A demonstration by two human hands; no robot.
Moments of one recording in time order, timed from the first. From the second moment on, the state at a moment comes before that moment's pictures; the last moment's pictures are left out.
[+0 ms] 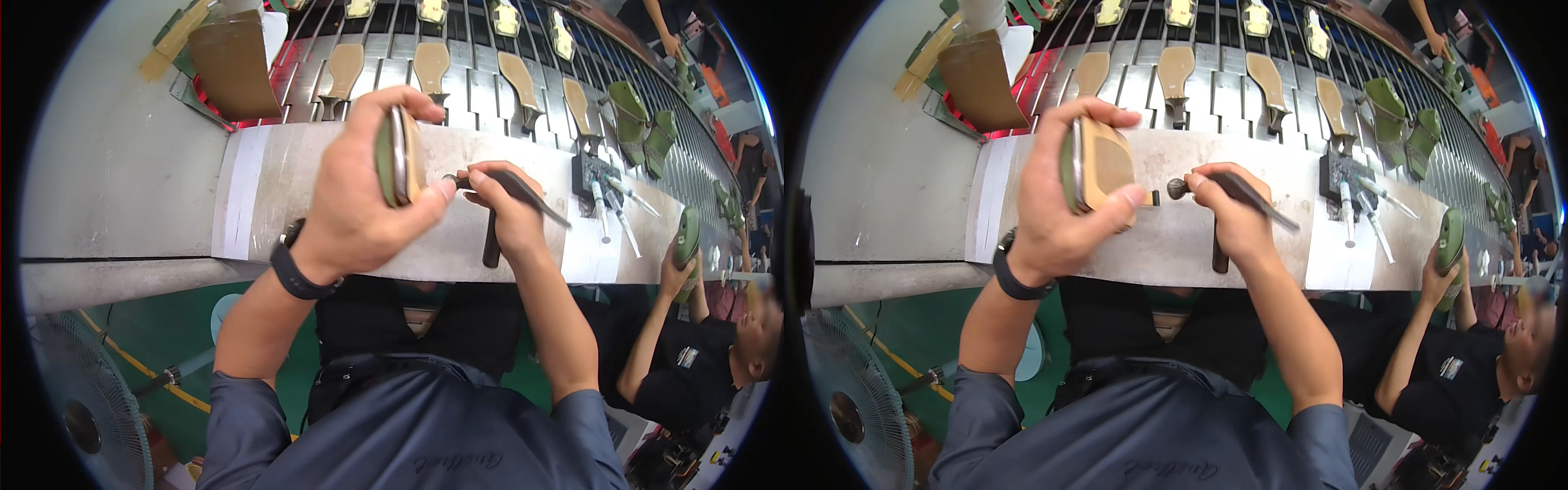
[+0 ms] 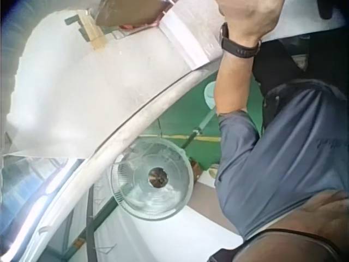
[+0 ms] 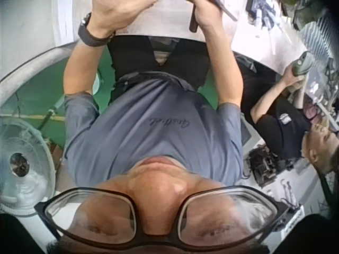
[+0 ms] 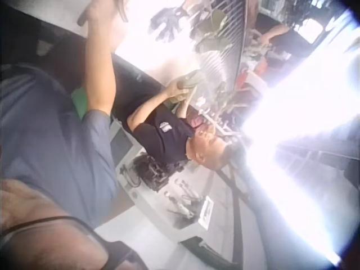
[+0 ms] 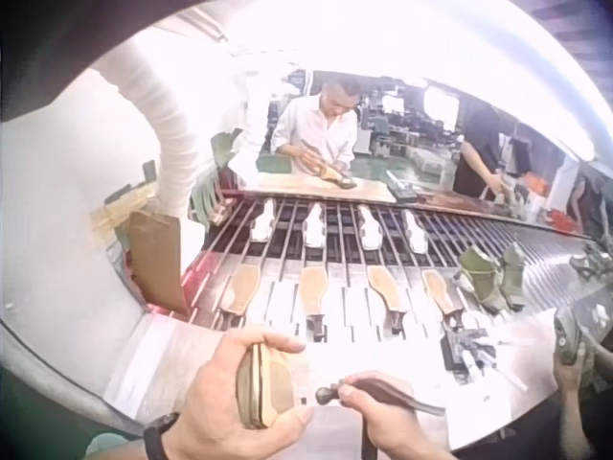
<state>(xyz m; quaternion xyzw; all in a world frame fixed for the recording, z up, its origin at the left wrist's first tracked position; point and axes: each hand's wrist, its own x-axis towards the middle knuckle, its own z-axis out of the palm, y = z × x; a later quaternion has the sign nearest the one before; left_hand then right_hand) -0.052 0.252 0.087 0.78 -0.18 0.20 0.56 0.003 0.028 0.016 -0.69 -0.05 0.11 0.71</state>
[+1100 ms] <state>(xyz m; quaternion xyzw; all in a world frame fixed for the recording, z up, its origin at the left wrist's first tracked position) -0.153 0.235 -0.107 0.86 -0.17 0.43 0.24 -0.137 0.032 -0.017 -0.65 0.03 0.18 0.73</state>
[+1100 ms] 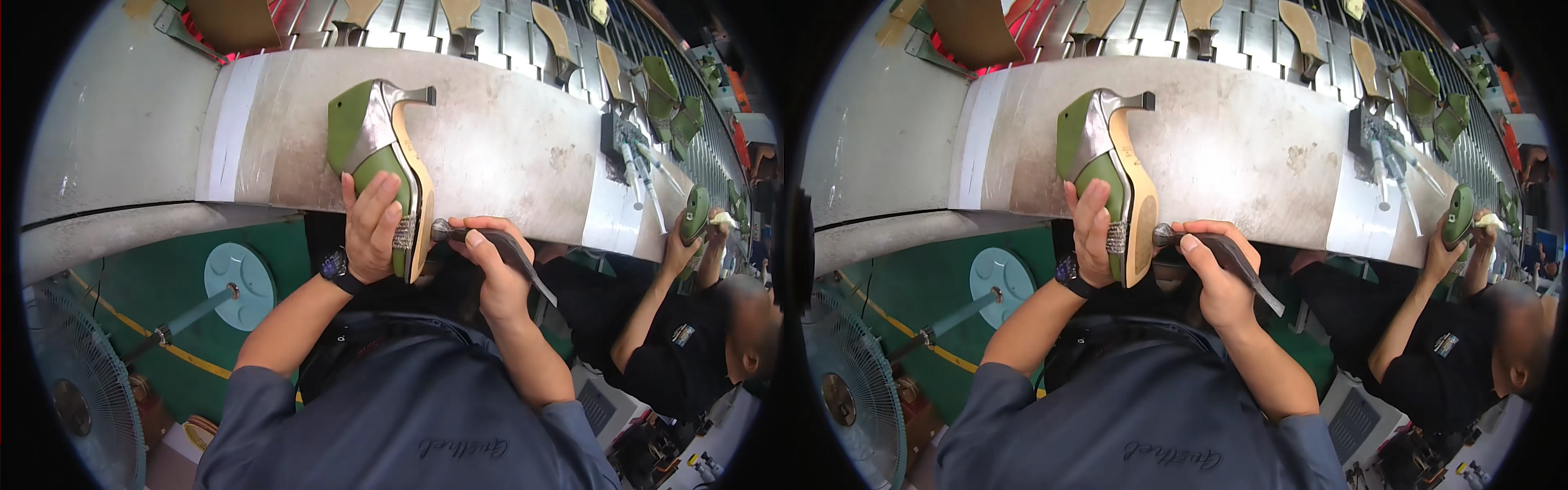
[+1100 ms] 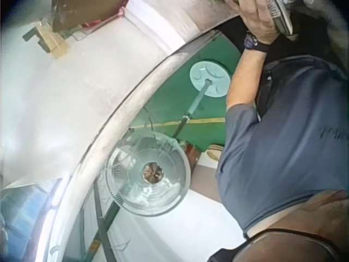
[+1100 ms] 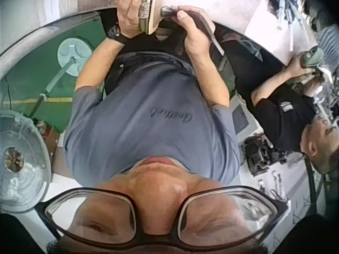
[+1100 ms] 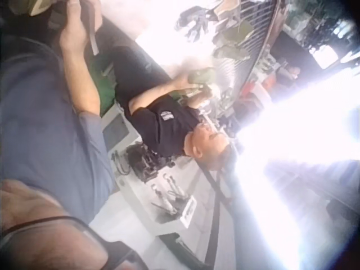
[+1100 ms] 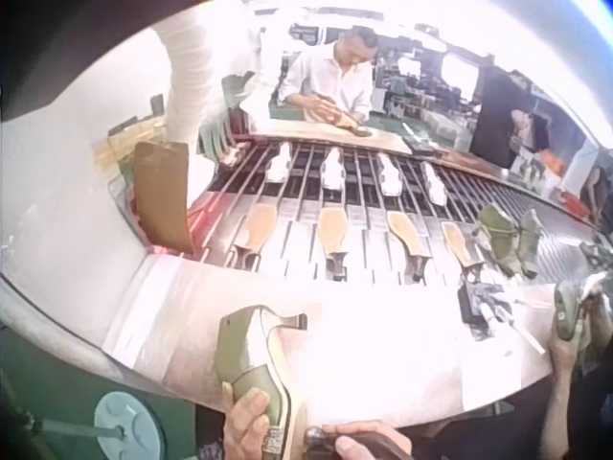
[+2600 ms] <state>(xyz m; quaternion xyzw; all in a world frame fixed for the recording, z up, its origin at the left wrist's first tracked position) -0.156 0.224 -0.120 0.83 -0.11 0.45 0.32 -0.095 0.037 0.013 -0.68 -0.27 0.18 0.66</state>
